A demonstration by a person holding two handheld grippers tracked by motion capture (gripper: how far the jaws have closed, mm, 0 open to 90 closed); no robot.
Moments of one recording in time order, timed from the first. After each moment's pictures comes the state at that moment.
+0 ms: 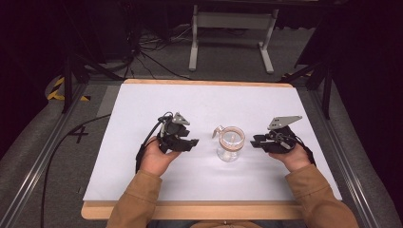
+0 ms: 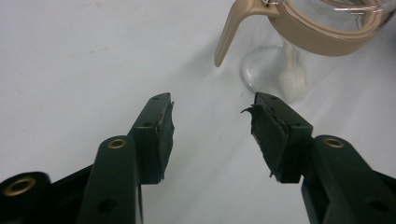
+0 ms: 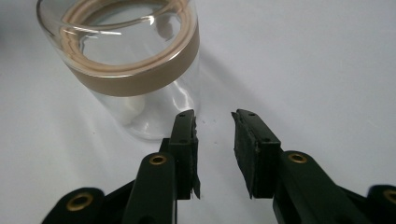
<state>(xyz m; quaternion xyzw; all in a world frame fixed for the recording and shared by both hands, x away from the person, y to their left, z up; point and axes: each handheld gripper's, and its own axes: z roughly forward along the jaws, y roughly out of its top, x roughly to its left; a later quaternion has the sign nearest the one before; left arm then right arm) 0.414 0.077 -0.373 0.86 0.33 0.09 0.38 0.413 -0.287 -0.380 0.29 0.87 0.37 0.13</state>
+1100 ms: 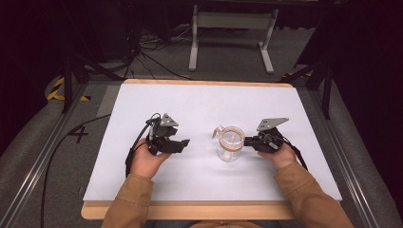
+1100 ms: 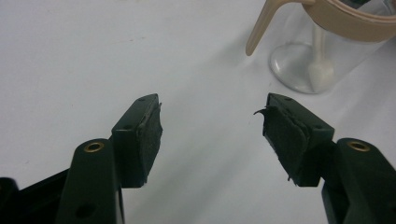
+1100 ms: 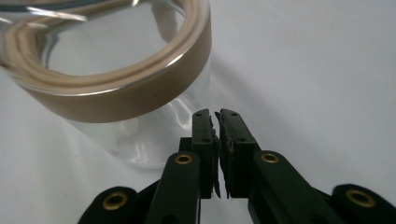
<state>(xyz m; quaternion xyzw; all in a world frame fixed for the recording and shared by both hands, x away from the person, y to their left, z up) 0.405 0.107 -0.376 0.84 0.36 0.12 0.38 0.432 -0.265 -0.412 0.28 0.87 0.39 0.11</state>
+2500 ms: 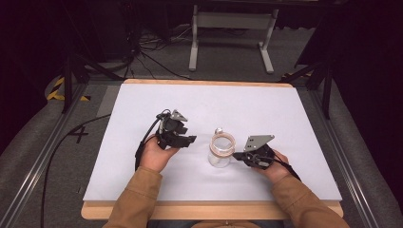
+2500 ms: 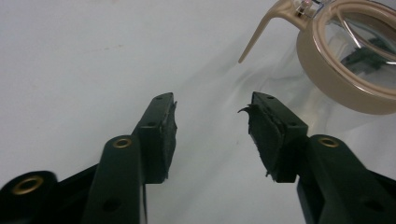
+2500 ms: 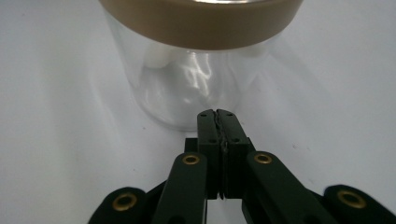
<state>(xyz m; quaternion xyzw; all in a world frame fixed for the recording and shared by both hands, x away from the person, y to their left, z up) 0.428 0.084 -0.377 0.86 0.35 0.08 0.37 0.386 -0.227 -0.421 0.19 0.91 0.34 0.14</state>
